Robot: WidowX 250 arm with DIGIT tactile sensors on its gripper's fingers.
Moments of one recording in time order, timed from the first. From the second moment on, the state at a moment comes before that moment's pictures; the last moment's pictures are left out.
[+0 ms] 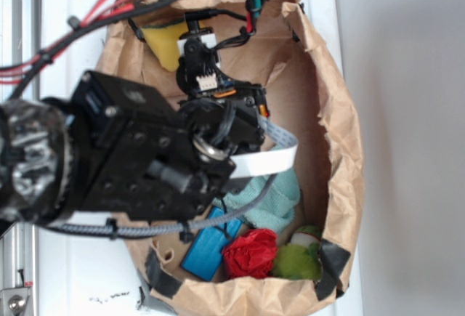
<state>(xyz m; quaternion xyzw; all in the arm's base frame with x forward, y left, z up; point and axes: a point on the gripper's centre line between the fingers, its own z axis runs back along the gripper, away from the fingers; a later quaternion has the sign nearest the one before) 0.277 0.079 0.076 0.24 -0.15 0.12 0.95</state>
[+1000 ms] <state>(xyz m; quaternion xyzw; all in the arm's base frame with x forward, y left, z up) 0.250 0.076 0.085 0.13 0.02 0.18 0.97</state>
